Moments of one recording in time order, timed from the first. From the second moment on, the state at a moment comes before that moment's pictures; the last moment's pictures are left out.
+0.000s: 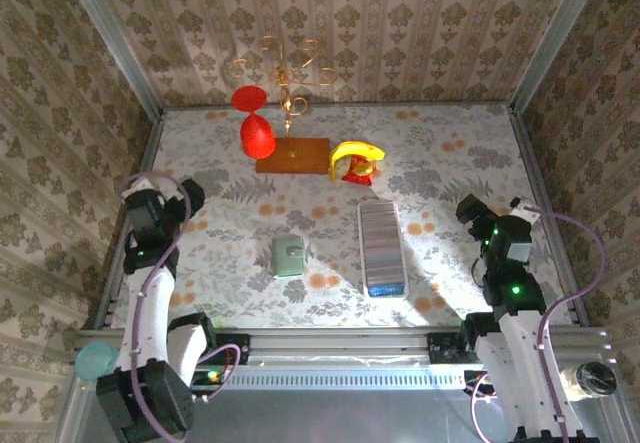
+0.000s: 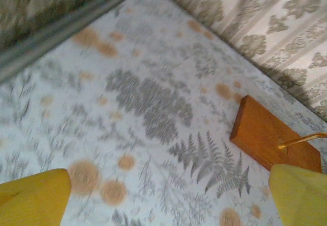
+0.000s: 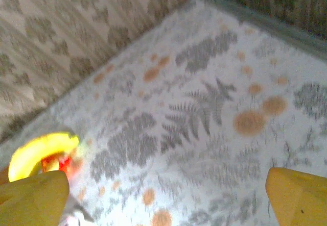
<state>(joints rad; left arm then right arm) 0.22 0.84 0.57 -0.26 0.14 -0.54 -0.05 0.52 0.45 -0.38 0.19 0.60</state>
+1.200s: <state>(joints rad) -0.40 0.93 0.44 -0.55 0.40 -0.71 0.98 1.72 1.30 -0.63 0.01 0.87</state>
